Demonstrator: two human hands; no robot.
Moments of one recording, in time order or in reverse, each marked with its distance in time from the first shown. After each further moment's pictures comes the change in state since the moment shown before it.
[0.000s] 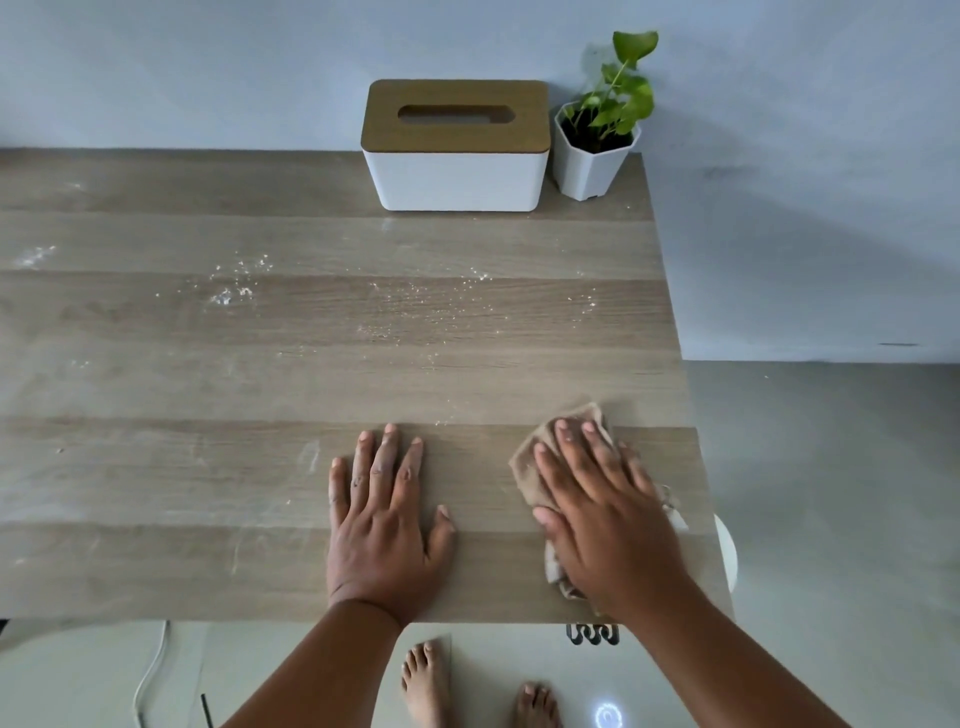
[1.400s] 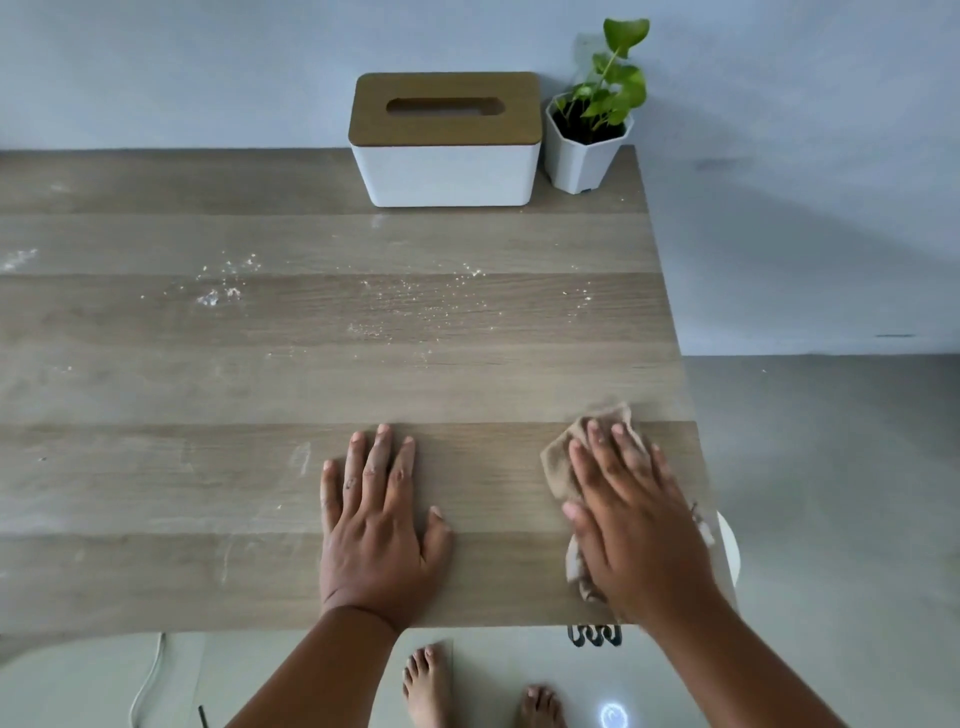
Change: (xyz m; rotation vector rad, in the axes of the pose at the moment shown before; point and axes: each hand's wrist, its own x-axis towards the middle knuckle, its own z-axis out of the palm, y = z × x) left_hand 0.001 0.004 -0.003 -0.013 -0.003 -0.002; right_hand -0.014 0.011 -0.008 0.089 0.001 0.090
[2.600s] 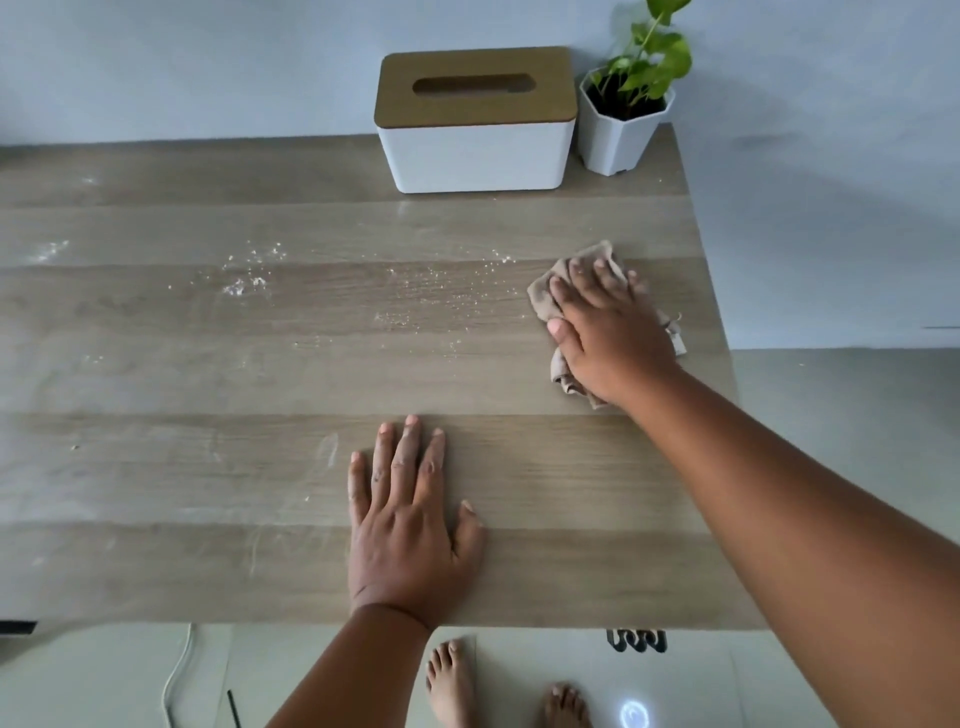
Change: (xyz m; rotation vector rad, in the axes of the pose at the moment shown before) left_hand 0.001 -0.001 0.000 0.010 -0.012 -0.006; right_hand 0.187 0.002 -0.029 -0.049 -0.072 0.012
